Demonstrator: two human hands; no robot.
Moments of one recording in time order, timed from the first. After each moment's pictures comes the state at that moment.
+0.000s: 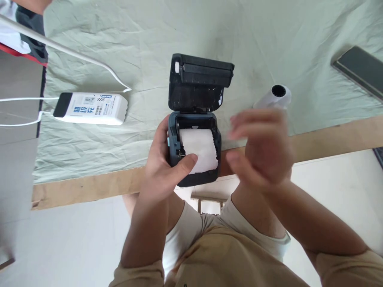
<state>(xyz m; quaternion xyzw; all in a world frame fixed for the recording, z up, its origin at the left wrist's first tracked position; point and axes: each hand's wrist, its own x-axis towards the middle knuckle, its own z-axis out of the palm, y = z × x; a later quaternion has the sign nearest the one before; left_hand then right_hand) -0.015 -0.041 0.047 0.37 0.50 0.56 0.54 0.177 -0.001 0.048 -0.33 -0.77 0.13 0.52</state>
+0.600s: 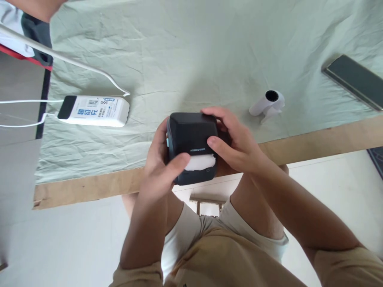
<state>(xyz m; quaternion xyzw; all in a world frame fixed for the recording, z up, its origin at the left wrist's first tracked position) -0.022 -0.037 0.031 0.40 0.44 0.57 0.56 0.179 0.021 0.038 -0.36 -0.75 0.41 0.36</state>
